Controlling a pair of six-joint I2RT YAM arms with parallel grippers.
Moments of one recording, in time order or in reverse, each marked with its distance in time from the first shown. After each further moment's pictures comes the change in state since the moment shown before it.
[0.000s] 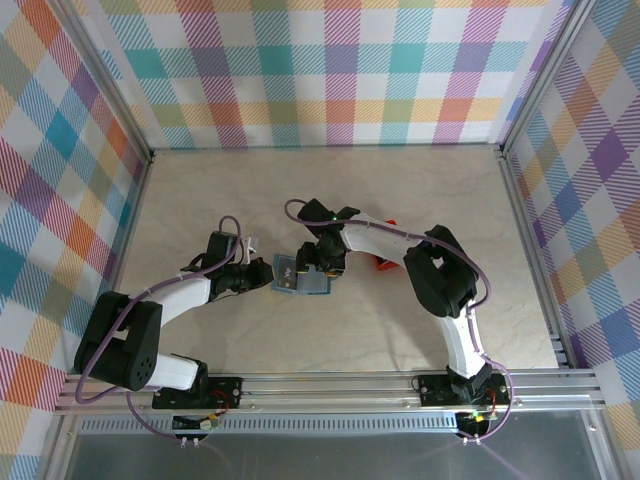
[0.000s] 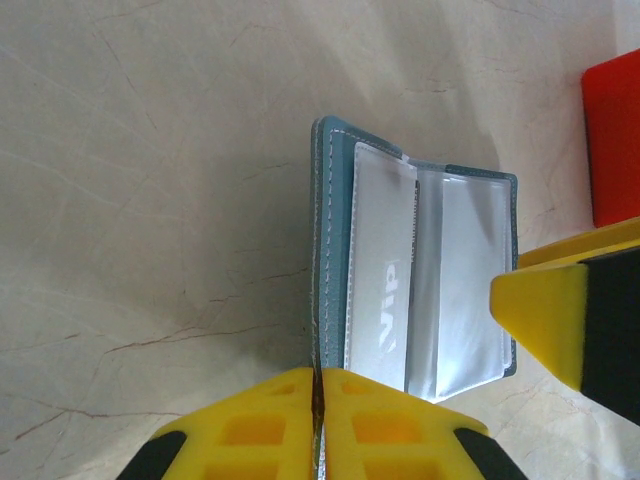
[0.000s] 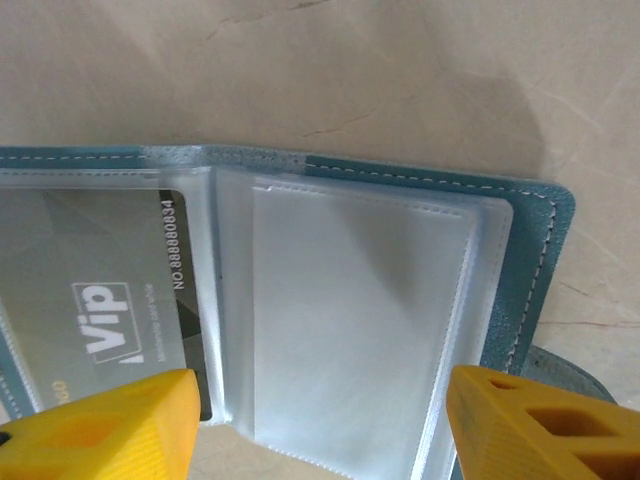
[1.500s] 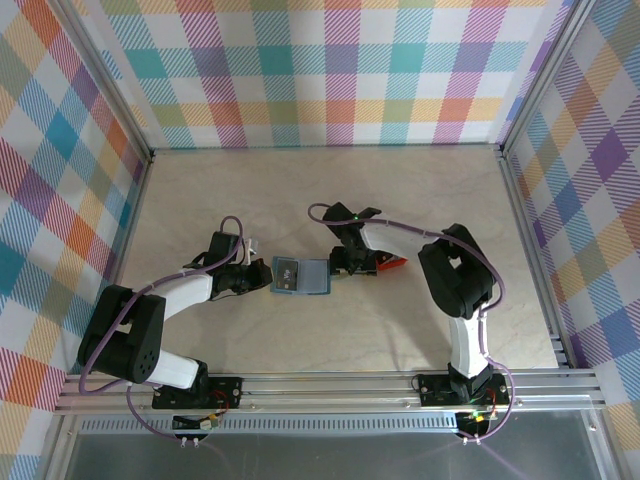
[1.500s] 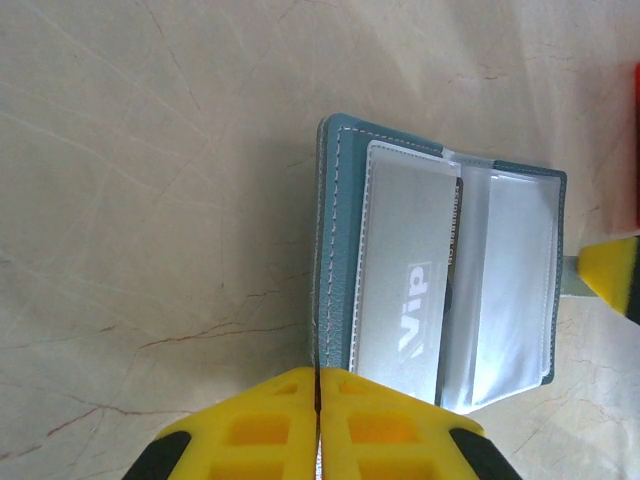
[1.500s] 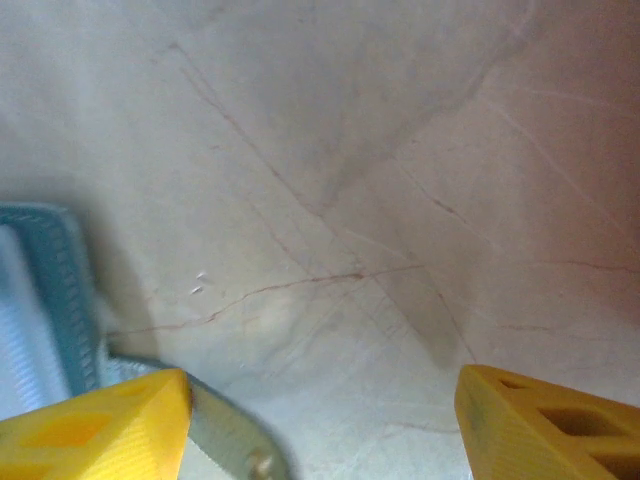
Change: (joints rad) left arm 0.000 0.037 0.019 -0.037 -0.026 0.005; right arm -0.098 -0.113 -0.175 -0.069 0.184 -0.105
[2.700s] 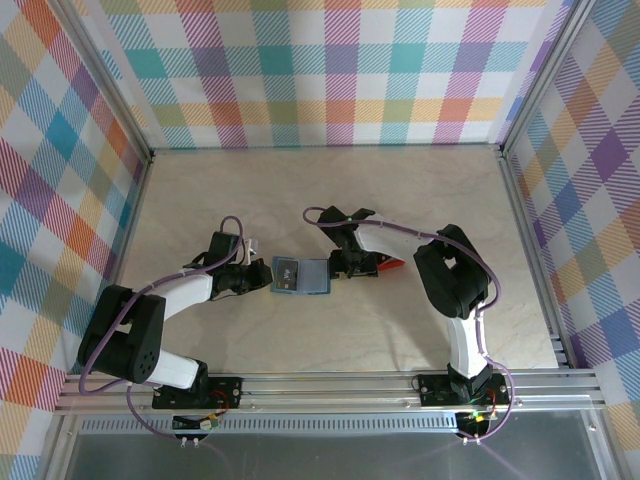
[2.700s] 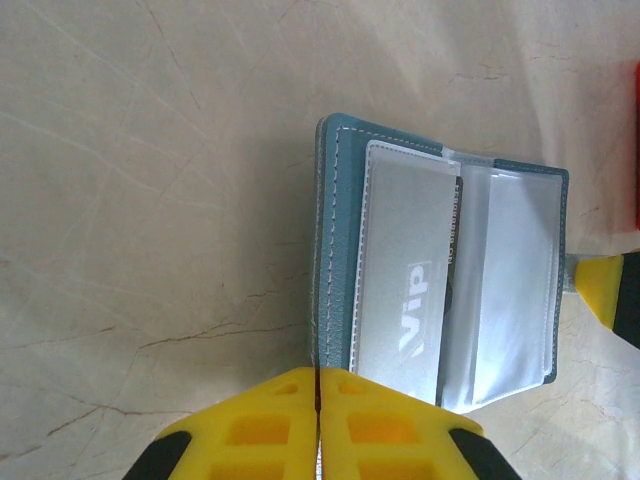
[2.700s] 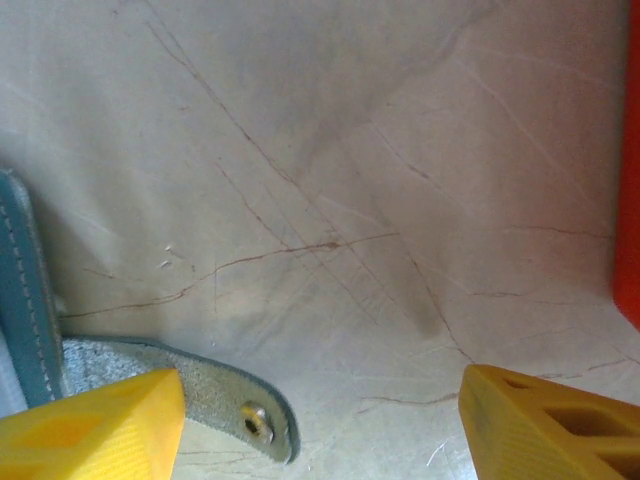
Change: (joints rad) left arm 0.000 0.002 0.000 0.000 -0.001 0.000; right arm 0.025 0.043 0.042 -0.081 0.082 0.007
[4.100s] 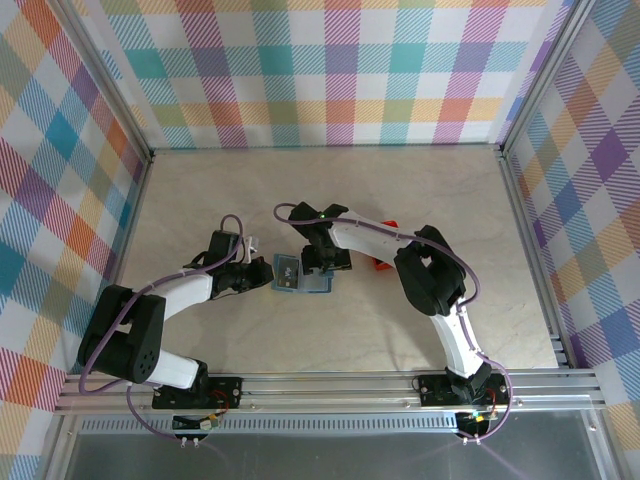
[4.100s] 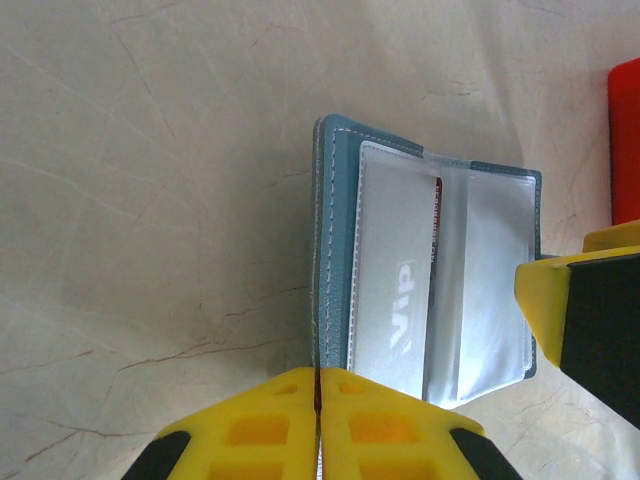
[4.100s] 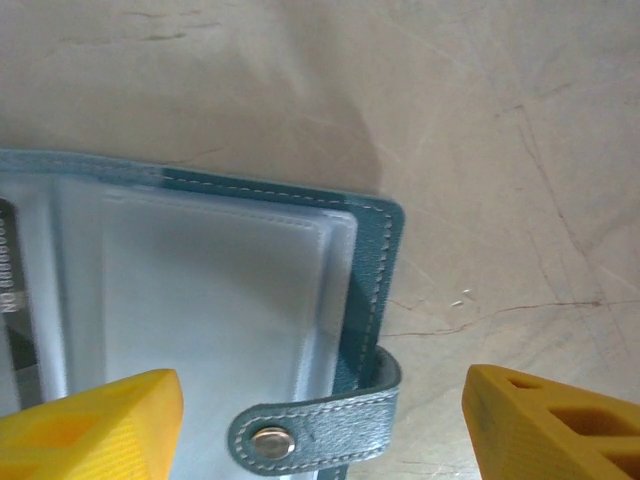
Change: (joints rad) left arm 0.000 0.000 0.000 0.034 0.014 0.000; right arm 0.096 0.139 0.259 -0.064 -0.001 -0.005
